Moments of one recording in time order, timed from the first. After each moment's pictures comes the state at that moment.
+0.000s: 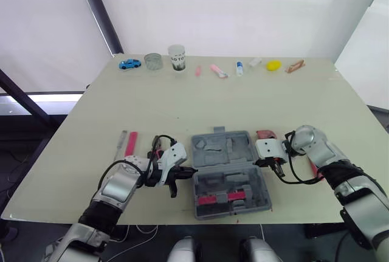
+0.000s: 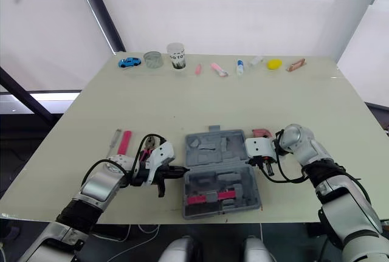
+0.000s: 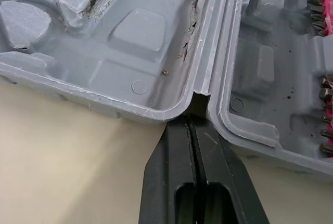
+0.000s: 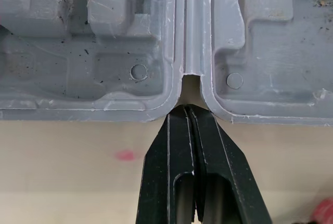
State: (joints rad) left arm -0.39 0.61 -0.27 0.19 -0.13 0.35 -1.09; right arm -0.74 -0.57 0.40 0.60 -0.24 -0.15 1.36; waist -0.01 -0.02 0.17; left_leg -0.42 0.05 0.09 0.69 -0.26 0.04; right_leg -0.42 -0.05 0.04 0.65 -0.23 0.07
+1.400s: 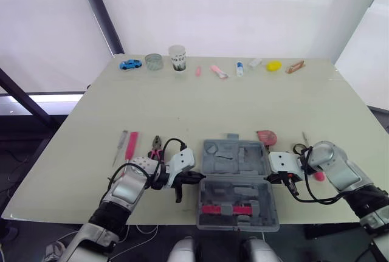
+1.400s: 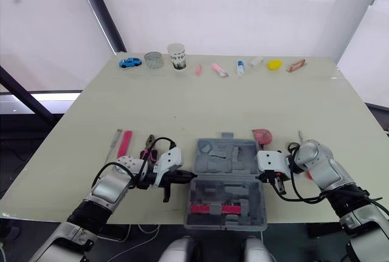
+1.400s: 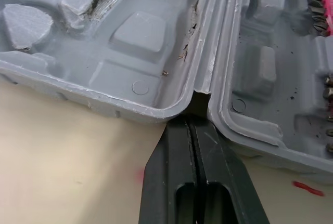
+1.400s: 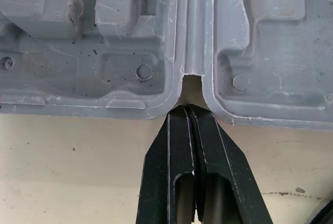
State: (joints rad) left arm -0.37 0.56 -0.28 0.19 -0.06 0.26 -1.17; right arm -0.50 -0.70 0.36 0.25 -0.15 0.08 1.37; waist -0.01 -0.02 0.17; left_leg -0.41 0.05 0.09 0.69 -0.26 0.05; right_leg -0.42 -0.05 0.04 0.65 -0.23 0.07
